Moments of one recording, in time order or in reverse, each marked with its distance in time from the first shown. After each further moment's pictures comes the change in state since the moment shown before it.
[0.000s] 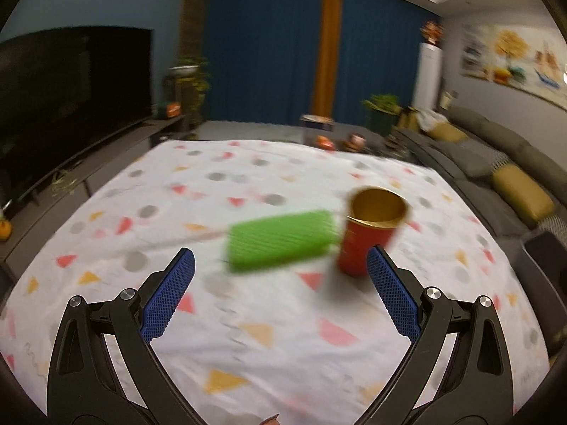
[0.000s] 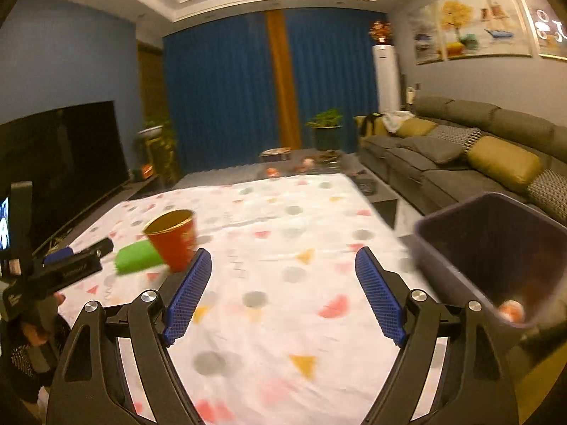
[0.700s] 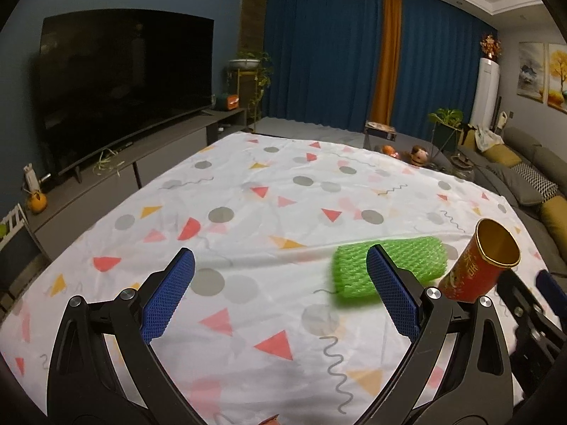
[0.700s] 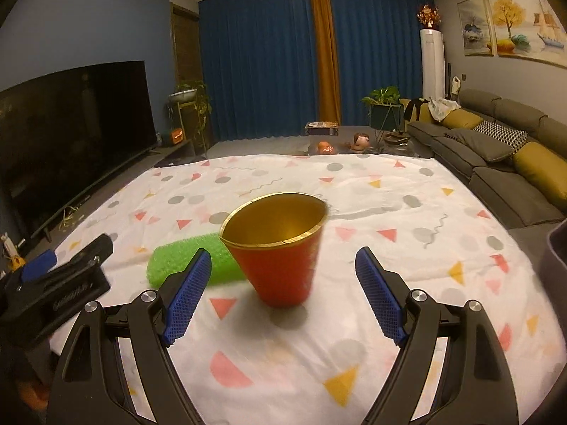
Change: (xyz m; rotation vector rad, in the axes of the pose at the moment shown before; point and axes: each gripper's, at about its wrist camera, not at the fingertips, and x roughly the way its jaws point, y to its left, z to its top) left arm 0.034 0.062 0.008 -0.094 -0.001 0.195; right arm 0.121 0.134 -0.002 -0.069 0.117 0.094
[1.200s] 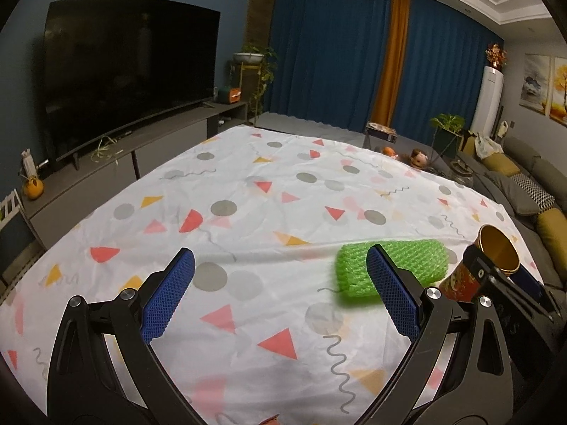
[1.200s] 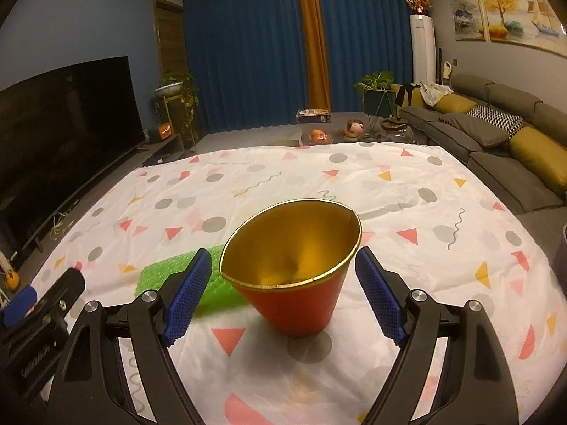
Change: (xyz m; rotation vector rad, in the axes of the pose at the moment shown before) left arm 0.004 0.009 -0.001 -0.044 0.022 -0.018; right arm 0.042 0.011 0.014 0.046 0.046 -0.043
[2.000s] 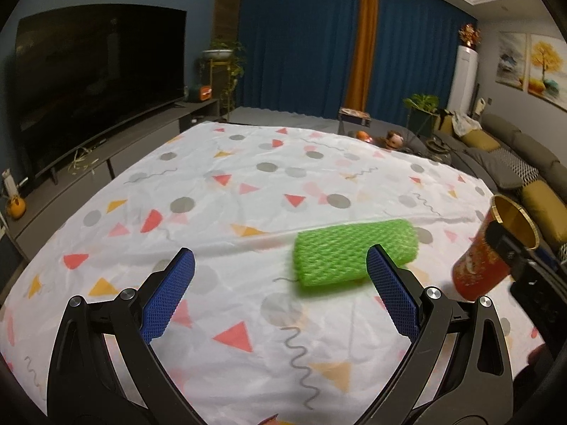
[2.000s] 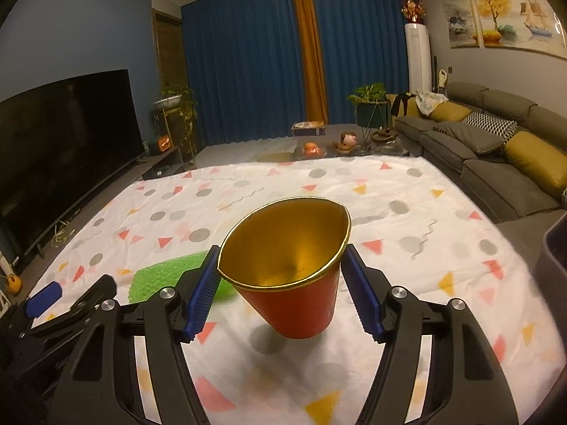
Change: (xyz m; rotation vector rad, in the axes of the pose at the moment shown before) left arm 0.002 -0.036 -0.006 0.098 0.032 -0.084; right arm -0.036 -0.037 0.001 0.001 -0.063 -0.001
